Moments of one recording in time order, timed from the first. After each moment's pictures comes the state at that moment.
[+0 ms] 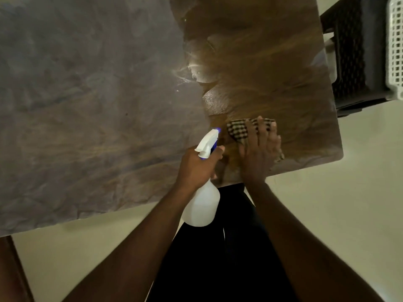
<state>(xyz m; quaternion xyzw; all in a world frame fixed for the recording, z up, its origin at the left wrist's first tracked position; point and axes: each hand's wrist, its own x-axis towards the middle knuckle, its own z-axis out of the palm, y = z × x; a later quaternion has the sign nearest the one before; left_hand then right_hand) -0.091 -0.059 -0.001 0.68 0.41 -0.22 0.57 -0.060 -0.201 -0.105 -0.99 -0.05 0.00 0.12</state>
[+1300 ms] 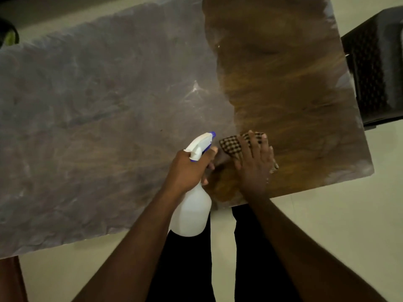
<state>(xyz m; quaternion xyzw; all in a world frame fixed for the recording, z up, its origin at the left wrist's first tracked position) -0.099 0.043 0.021 0.68 0.37 -0.19 0.60 -0.077 -0.125 -0.101 -0.99 -0.09 0.04 0.13</state>
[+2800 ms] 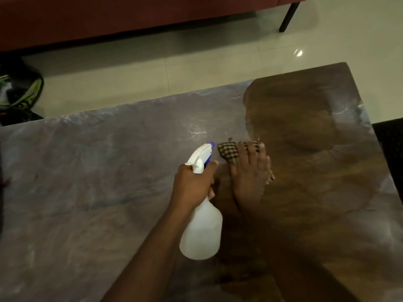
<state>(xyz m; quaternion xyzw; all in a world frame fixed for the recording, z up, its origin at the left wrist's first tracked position) 0.052 0.186 0.004 0.67 0.39 -0.10 0.62 0.100 0.057 -0.110 -0.99 -0.09 0.03 0.12</state>
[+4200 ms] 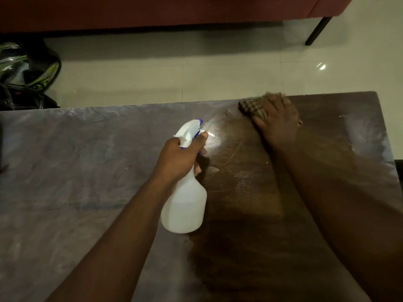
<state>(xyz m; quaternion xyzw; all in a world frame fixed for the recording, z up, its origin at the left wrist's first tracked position) 0.122 0.235 0.010 0.66 0.43 -0.07 0.61 0.311 0.059 -0.110 -0.97 -0.22 0.03 0.12</state>
